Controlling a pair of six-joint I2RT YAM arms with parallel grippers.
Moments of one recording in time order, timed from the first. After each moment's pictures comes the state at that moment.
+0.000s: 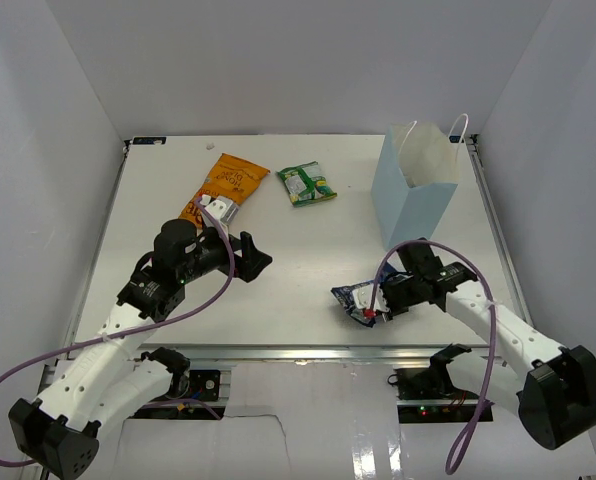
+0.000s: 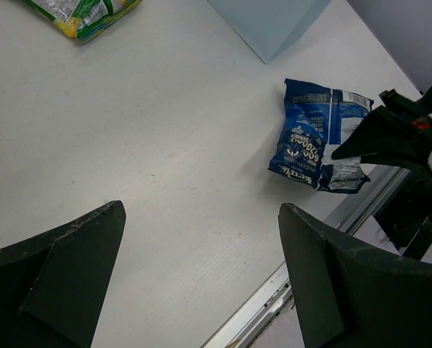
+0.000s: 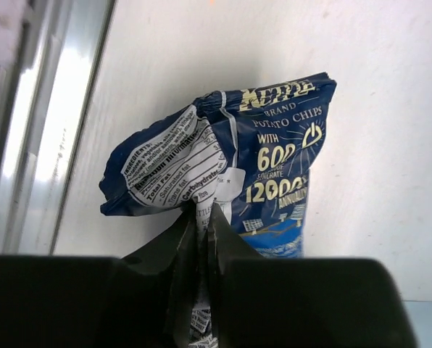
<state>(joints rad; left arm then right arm) -0.49 0.81 0.77 -0.31 0.31 -0.22 0.47 1.03 0.58 -0.72 -0.63 -1.44</state>
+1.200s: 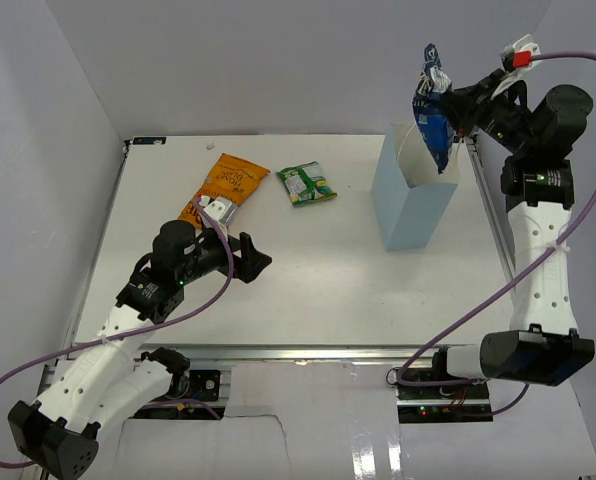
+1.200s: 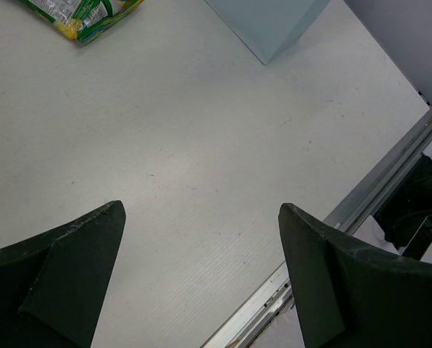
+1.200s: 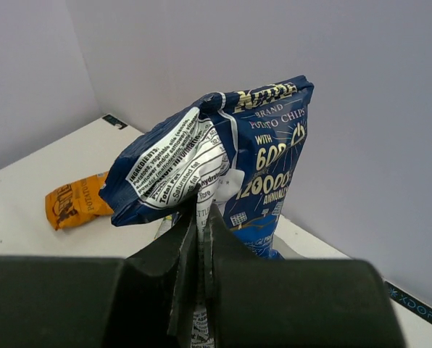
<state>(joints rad) -0.49 0.80 0.77 -0.31 0.31 -0.22 -0.09 1.32 1.62 -0.11 -0.82 0.07</state>
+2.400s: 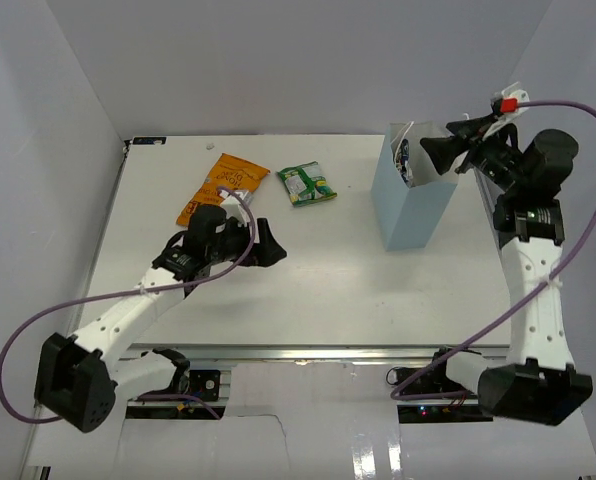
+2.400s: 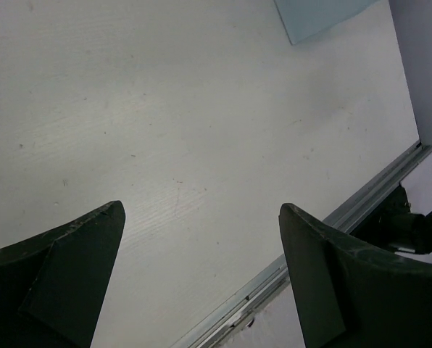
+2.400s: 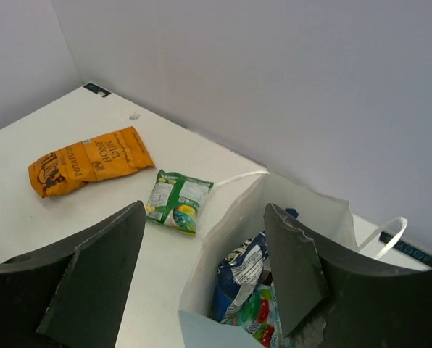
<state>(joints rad) -0.49 1.07 0.77 -0.21 0.32 -0.41 -0.11 1.19 1.32 -0.05 -0.75 0.04</state>
